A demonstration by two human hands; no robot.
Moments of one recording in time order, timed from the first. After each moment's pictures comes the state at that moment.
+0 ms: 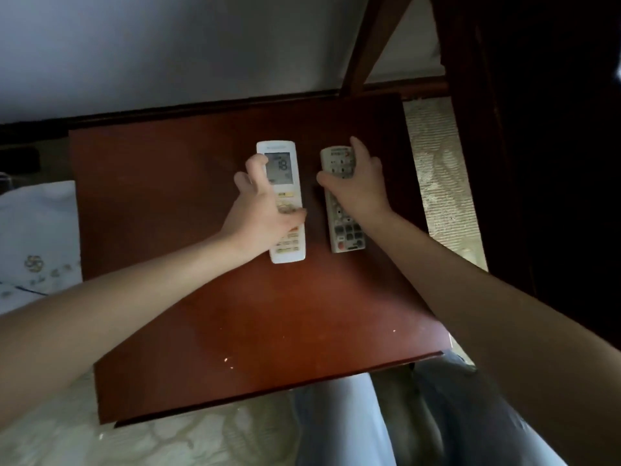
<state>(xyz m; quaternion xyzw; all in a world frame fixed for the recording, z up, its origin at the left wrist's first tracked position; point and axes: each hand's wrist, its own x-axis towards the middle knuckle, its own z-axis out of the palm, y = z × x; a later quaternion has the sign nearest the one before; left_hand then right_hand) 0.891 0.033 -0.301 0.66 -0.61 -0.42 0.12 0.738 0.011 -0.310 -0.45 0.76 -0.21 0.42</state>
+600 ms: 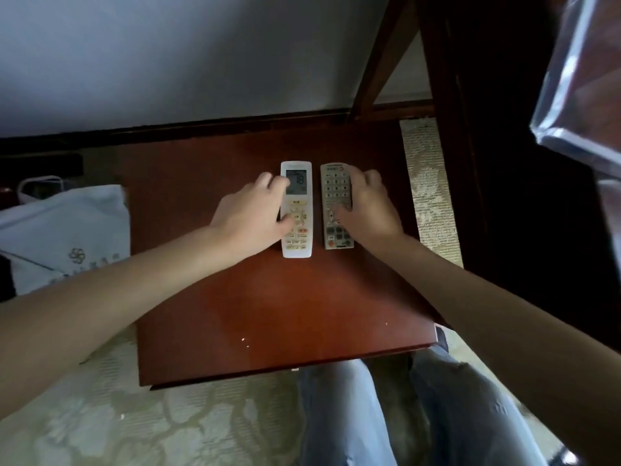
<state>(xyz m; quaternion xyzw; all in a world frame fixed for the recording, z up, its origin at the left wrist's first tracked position) 0.914 0.035 -0.228 0.59 -0.78 -0.20 -0.07 0.733 0.037 -0.260 -0.65 0.70 -0.09 0.28</state>
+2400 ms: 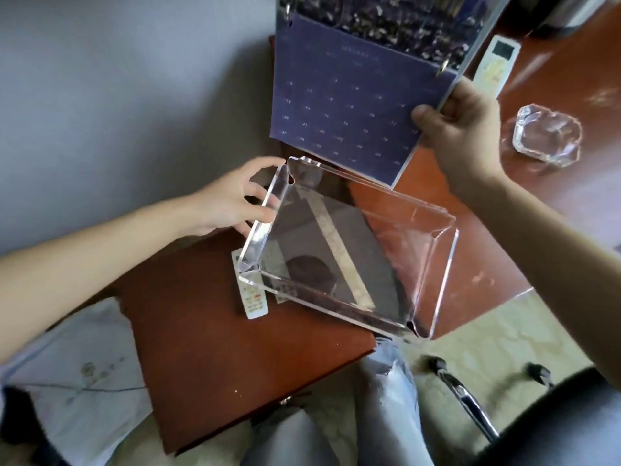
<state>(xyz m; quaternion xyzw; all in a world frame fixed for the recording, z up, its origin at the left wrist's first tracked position) 0.827 -0.057 -0.040 0.46 -0.65 -0.60 0.02 0.556 0.016 0.011 -0.45 0.64 -0.56 0.27</state>
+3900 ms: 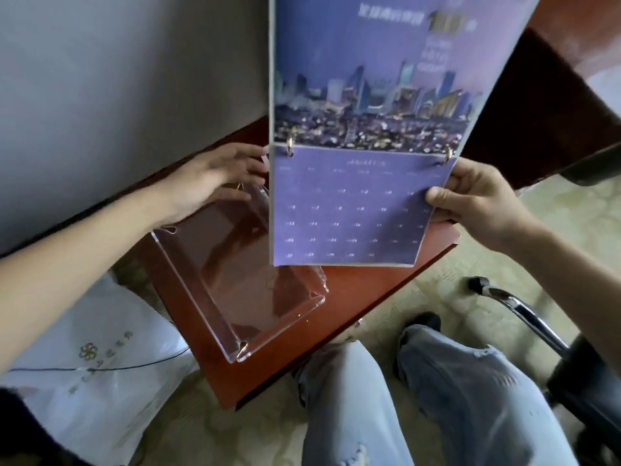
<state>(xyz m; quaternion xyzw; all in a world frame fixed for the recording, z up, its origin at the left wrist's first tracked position) 1.002 -0.011 -0.242 0.33 -0.61 -0.72 0.08 0.708 0.197 -0.197 -0.38 0.59 -0.49 0.52</state>
